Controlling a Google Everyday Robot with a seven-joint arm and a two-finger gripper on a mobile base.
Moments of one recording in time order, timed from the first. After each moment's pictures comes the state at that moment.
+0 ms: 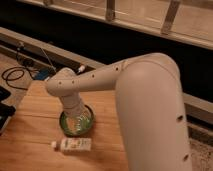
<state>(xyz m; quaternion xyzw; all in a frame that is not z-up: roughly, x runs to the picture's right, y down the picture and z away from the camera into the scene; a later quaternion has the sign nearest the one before) -0.111 0.185 0.716 -0.39 0.20 0.25 0.87</state>
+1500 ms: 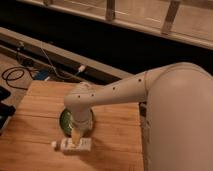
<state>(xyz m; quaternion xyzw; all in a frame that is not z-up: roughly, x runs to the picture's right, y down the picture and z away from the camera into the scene) -0.124 0.232 0.724 -0.43 0.09 0.25 0.86</state>
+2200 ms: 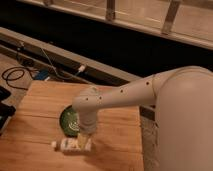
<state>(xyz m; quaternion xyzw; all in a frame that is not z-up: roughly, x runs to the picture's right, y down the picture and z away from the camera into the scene) -0.080 0.256 0.716 -0.44 0.10 0.27 0.85</state>
